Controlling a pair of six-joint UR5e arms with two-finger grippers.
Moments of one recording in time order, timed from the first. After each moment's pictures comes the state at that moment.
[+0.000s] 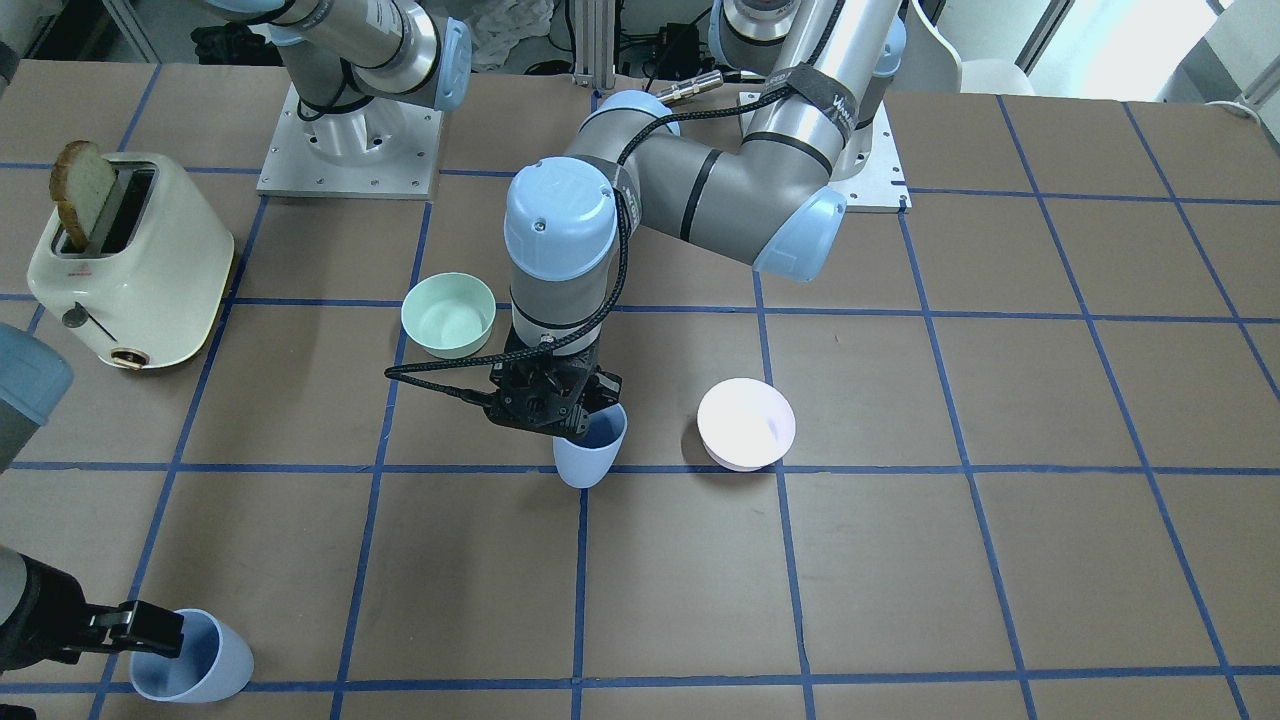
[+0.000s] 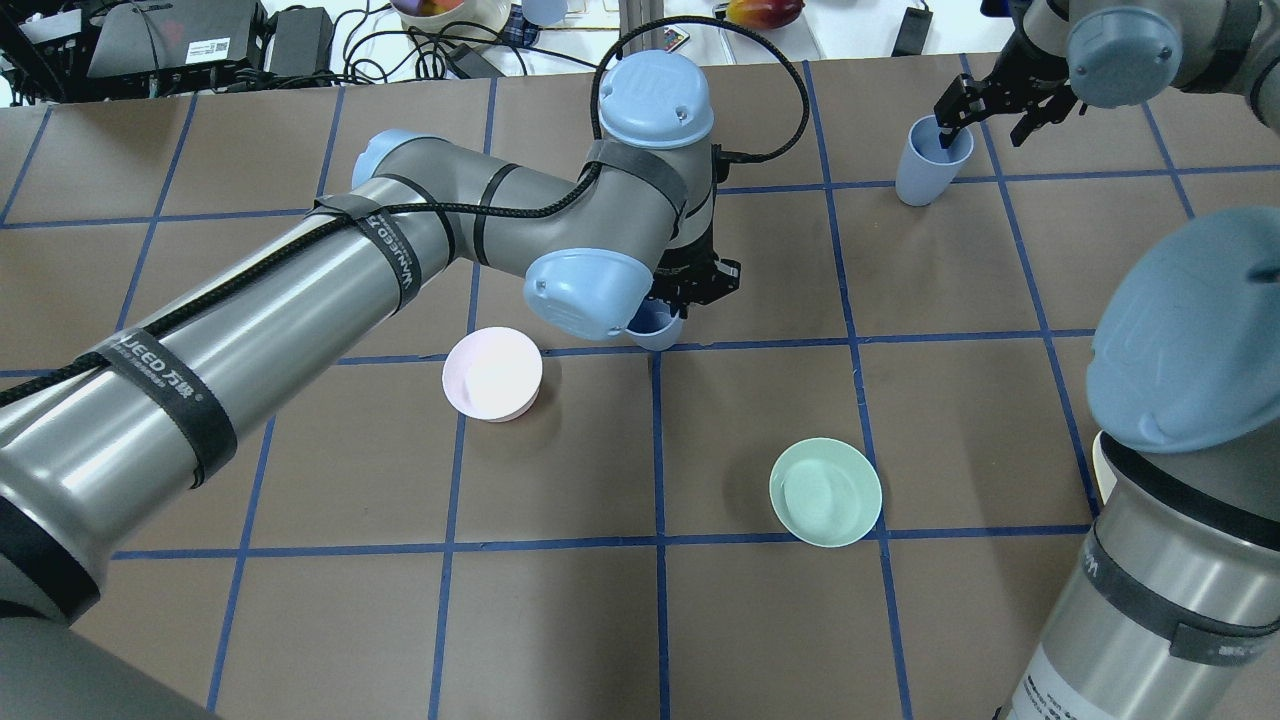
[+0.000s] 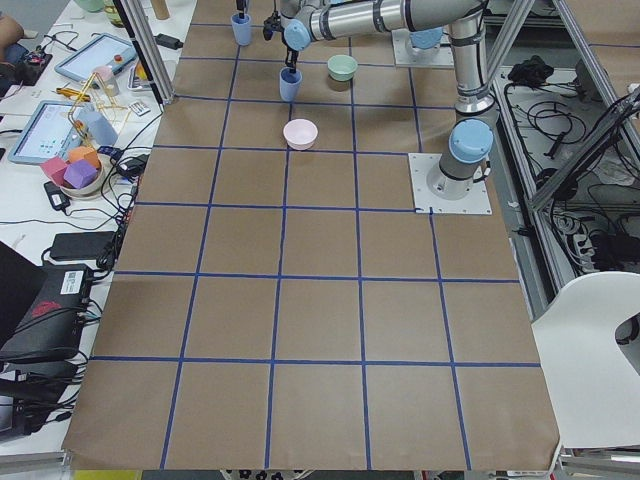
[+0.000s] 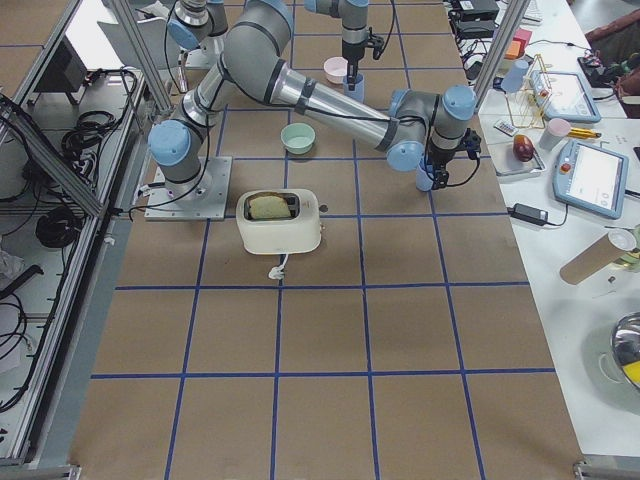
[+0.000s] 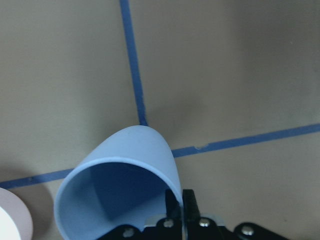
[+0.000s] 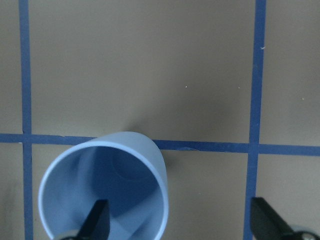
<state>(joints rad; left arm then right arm) -2.01 -2.04 -1.54 -1.09 1.53 -0.26 1.32 -0.87 1.21 -1.96 -1.48 -0.30</state>
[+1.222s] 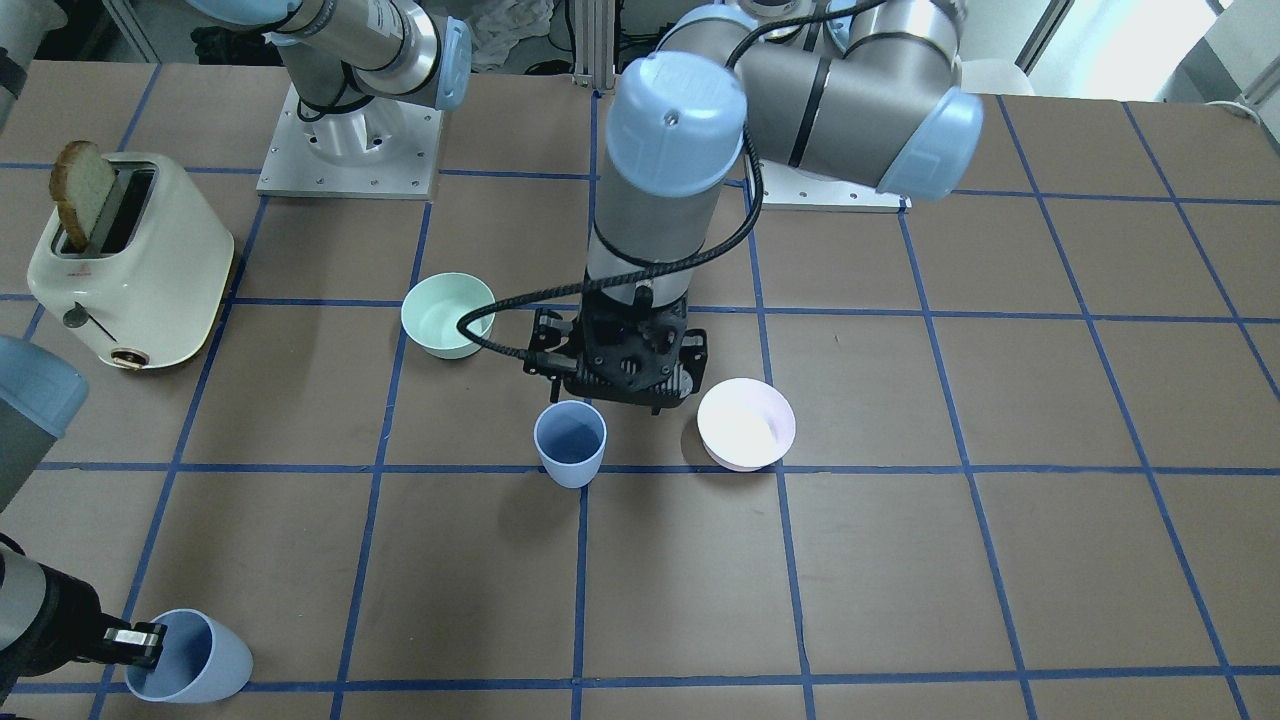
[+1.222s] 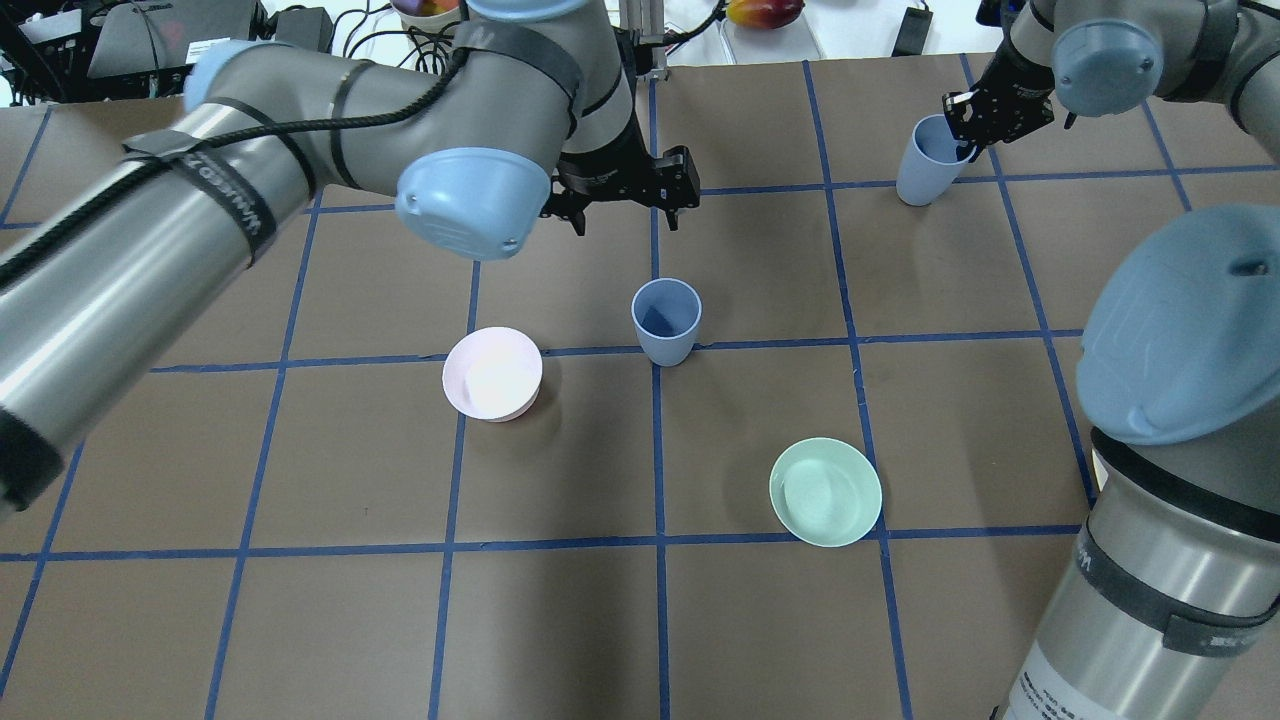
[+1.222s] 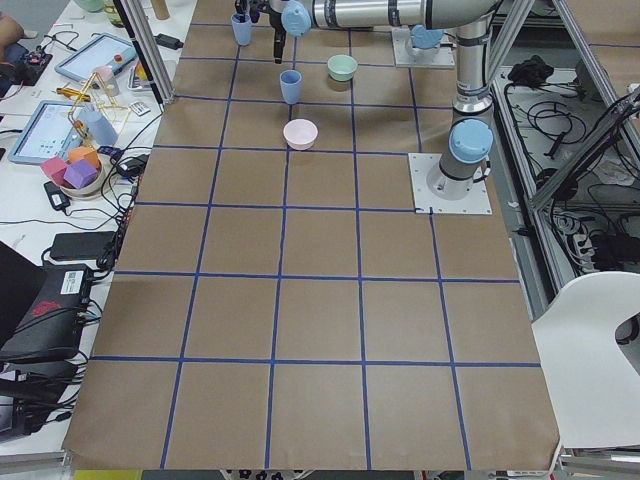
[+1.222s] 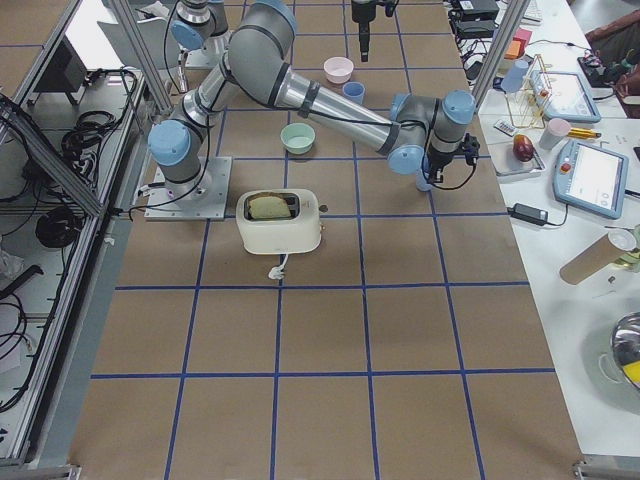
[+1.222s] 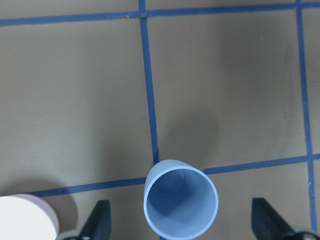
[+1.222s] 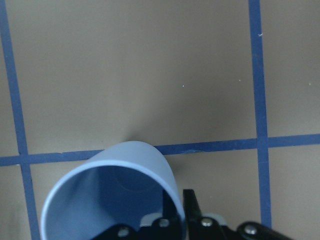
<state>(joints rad) -1.87 -1.86 -1.48 -1.23 1.48 -0.25 1.33 -0.86 1.21 -1.97 -1.49 -0.16</state>
